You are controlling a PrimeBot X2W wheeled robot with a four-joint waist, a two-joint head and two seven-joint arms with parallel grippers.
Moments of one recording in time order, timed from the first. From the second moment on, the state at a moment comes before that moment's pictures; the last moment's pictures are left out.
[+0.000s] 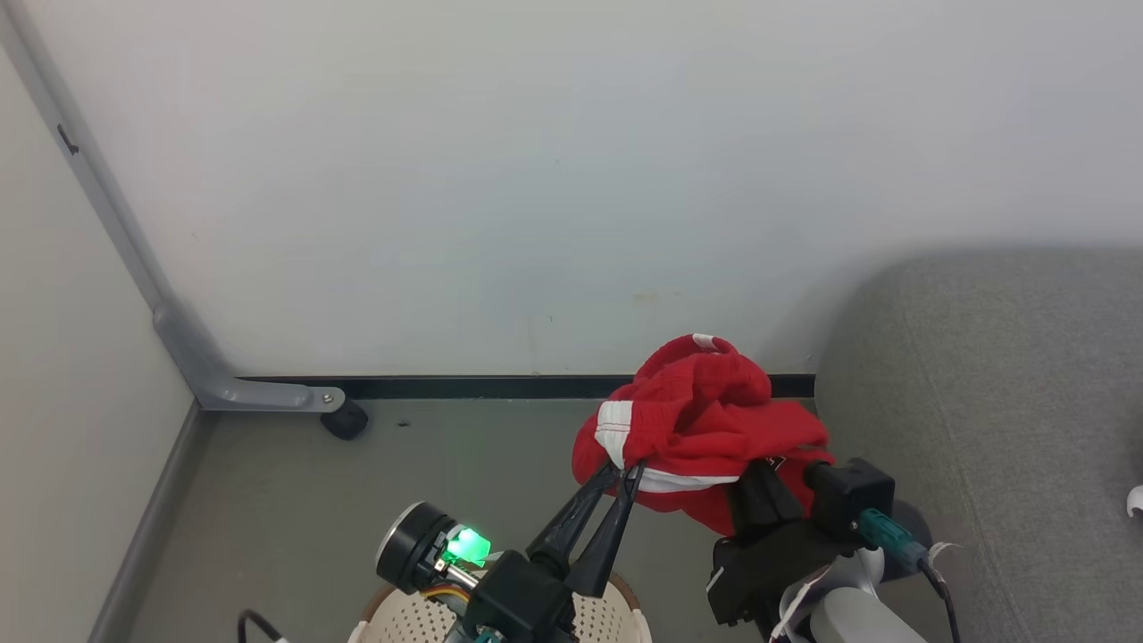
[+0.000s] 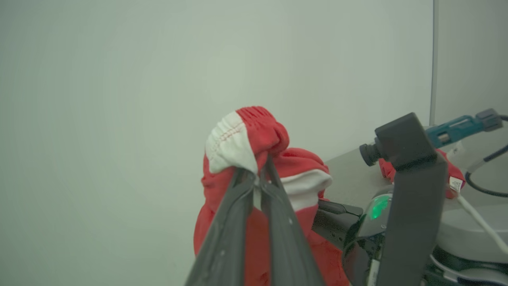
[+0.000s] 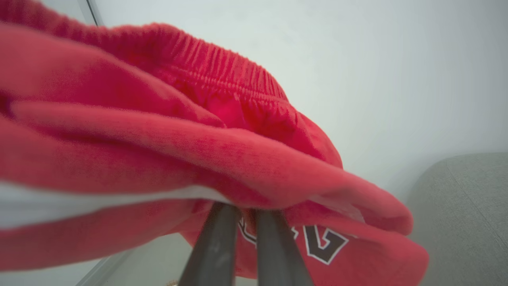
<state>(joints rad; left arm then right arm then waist) -0.30 0.07 -0.67 0.10 -0.23 0.06 -0.25 -0.43 -0.07 0.58 0.49 0.46 -0.11 -0.26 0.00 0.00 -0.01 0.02</state>
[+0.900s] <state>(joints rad) -0.25 0.08 -0.59 0.22 -0.24 0.08 -0.25 -0.37 -0.06 0.45 0.29 0.47 -0.10 -0.26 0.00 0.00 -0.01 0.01</state>
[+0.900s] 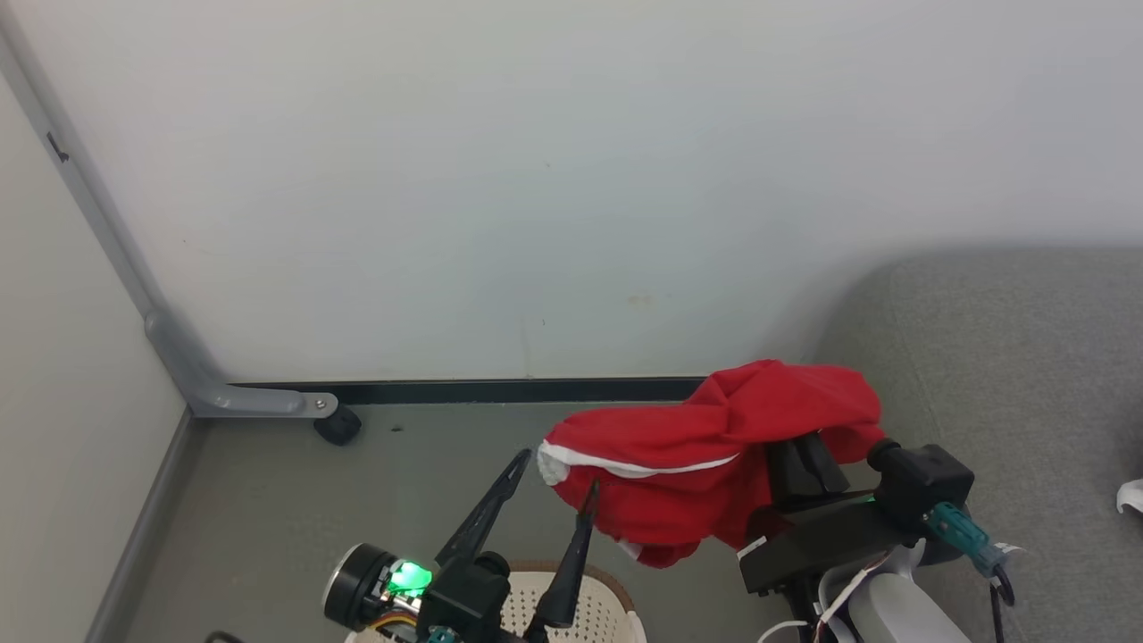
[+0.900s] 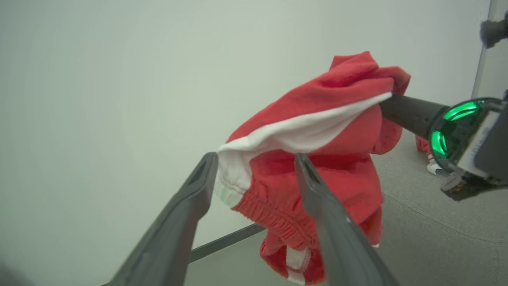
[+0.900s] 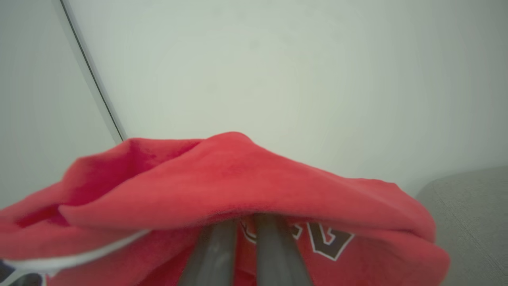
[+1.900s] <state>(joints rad) -0.11 0.10 -0.26 0.29 -0.28 0.12 -0.25 -0.21 -0.10 0.28 0.13 0.37 -0.01 -0.26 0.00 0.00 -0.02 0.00</state>
